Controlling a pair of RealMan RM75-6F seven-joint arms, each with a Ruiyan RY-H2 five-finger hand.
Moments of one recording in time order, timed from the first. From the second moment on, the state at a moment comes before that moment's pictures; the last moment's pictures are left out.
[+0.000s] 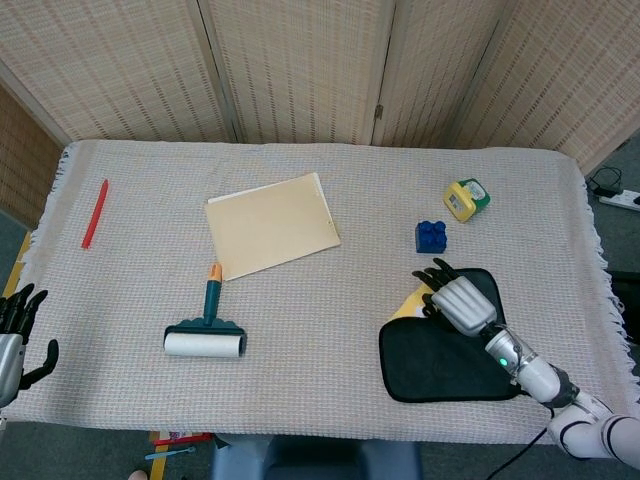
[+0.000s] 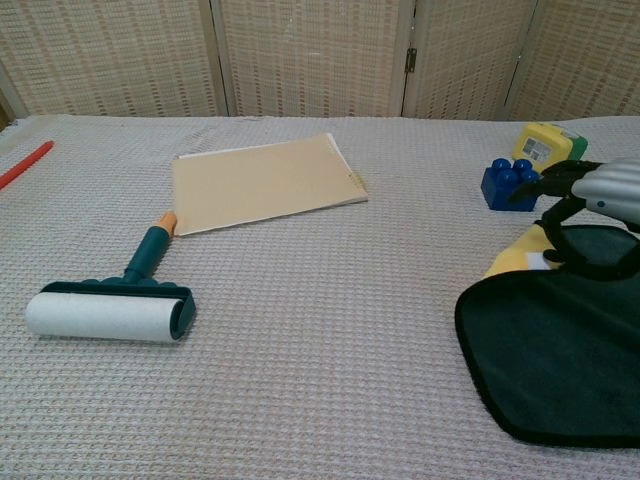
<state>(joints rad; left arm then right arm) -0.09 -1.11 -0.07 -1.56 1.46 1.48 -0.01 0.60 -1.35 -0.12 -1.22 -1.63 1.11 0.06</state>
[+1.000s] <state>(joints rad) -0.10 -1.13 -0.05 -1.56 1.48 1.47 0.05 0.37 -1.18 -0.28 -1.27 -1.72 1.19 -0.01</state>
